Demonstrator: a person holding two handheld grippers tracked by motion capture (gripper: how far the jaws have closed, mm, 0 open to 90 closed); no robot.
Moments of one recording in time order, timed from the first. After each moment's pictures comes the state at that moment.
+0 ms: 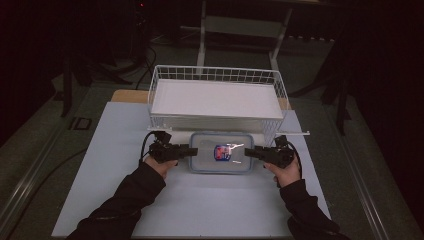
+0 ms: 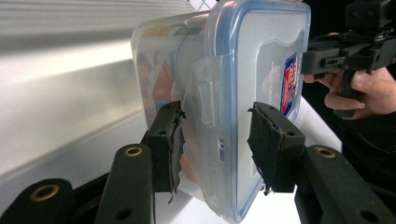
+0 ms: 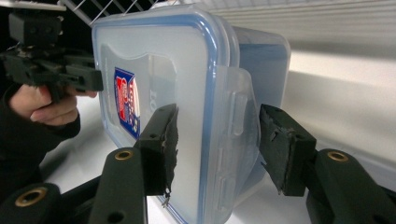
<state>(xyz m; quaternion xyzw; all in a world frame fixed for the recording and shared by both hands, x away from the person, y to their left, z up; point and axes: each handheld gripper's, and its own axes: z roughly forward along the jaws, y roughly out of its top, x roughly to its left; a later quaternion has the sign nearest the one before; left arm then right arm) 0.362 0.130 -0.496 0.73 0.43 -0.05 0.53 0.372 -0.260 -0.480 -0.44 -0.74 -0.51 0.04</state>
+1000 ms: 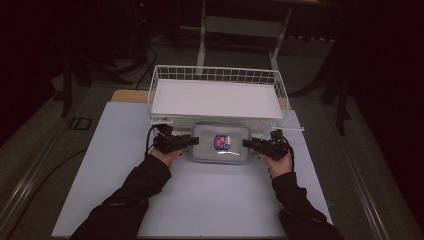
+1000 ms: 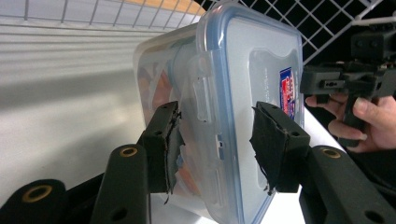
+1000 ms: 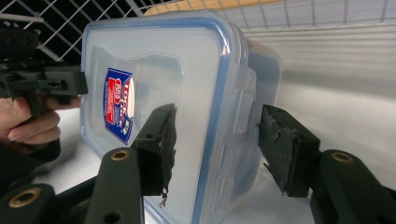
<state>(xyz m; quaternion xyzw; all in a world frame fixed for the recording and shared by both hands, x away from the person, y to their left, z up) 0.401 0.129 -0.516 0.70 0.44 -0.03 0.56 0.404 -0.253 -0.496 -0.47 -0.72 -0.51 -0.02</state>
